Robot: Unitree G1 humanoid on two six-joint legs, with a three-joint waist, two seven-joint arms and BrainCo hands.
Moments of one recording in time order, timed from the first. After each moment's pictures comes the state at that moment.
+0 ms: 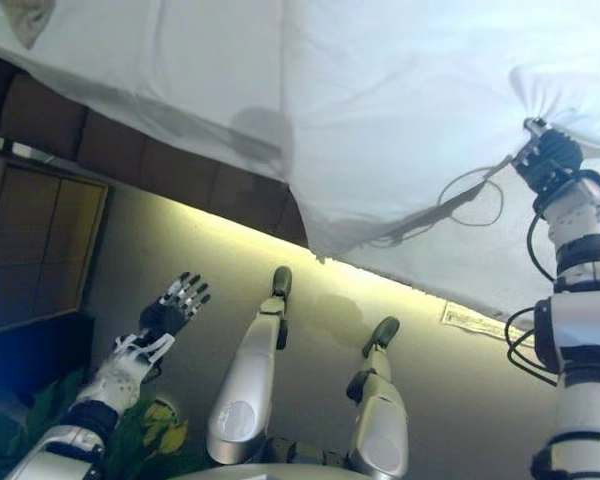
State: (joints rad) left arm -0.20 0.58 -0.20 0.64 -1.17 -0.08 -0.42; right arm -1.04 -0.82 0.19 1.20 1.16 0.16 0.24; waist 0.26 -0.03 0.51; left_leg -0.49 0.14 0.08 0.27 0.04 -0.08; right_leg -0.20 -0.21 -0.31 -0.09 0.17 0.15
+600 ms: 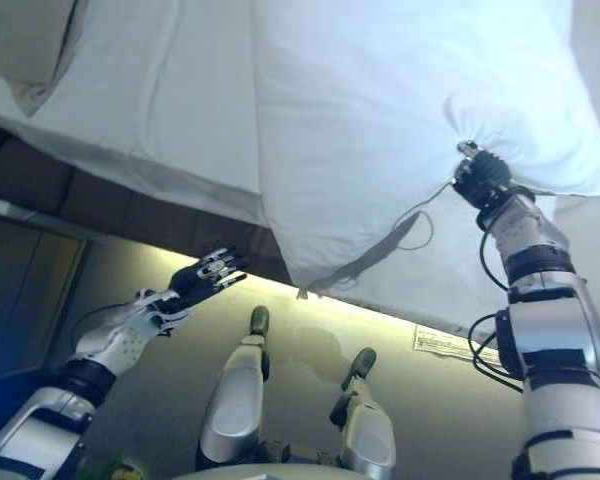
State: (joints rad) left arm -0.40 0.62 -0.40 0.55 -0.99 0.17 -0.47; right arm -1.01 -0.64 0.18 1.16 1.13 0.22 0.28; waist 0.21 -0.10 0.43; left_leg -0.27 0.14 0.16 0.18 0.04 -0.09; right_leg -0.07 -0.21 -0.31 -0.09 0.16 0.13
